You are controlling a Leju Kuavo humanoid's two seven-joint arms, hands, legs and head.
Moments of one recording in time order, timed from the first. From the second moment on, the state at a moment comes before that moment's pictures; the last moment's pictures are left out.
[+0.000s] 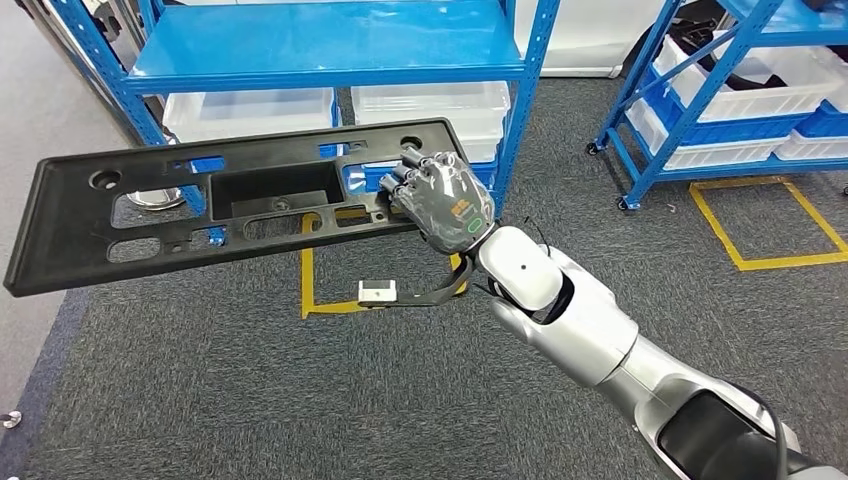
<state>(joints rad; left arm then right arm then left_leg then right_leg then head) -0.01 -0.24 1.24 -0.44 -1.53 -0.15 -0.01 -0.68 -0.29 0.73 -1.62 1.30 -0.17 0.10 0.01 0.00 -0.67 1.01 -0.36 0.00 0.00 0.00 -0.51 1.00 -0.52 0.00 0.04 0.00</state>
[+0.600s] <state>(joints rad) -0.01 -0.24 1.27 -0.44 -1.53 -0.16 -0.02 -0.68 -0.27 0.72 -1.61 1.26 -0.14 0.11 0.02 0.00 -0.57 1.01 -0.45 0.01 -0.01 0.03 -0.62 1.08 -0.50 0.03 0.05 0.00</state>
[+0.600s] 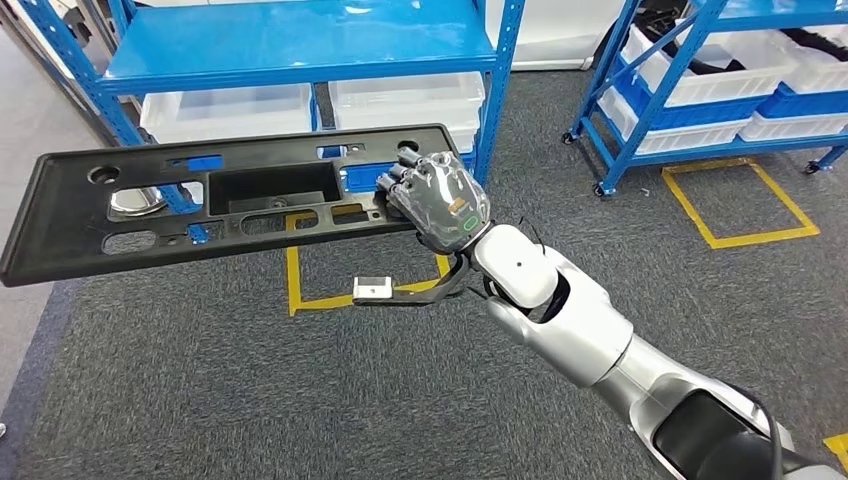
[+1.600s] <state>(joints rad) 0.00 -0.24 1.28 -0.44 -1.54 -0.17 -0.01 -0.62 -0.28 0.71 -1.59 1.30 -0.16 0.11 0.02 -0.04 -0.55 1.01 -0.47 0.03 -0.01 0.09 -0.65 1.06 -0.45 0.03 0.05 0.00</state>
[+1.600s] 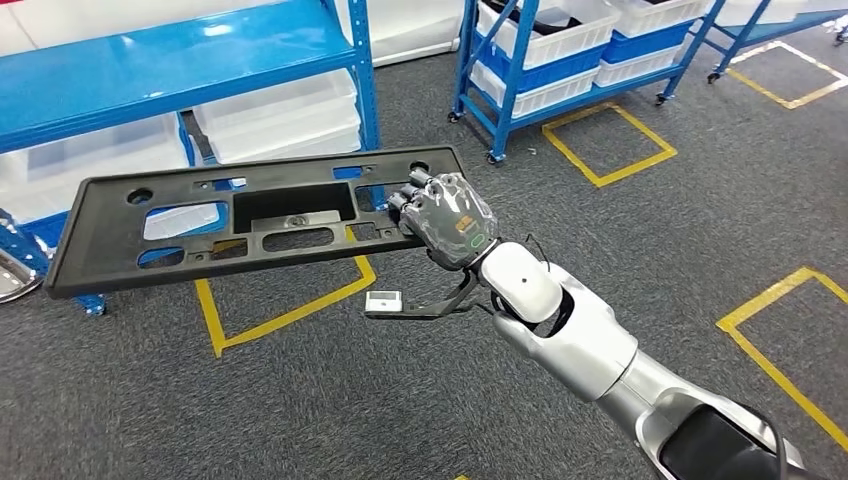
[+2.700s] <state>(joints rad) -0.02 -0.25 1.31 -0.34 -1.53 -0.05 -0.06 -0.63 -0.19 0.76 -1.53 1.39 -0.20 0.16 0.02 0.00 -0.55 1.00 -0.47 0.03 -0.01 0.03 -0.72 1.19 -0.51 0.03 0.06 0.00</state>
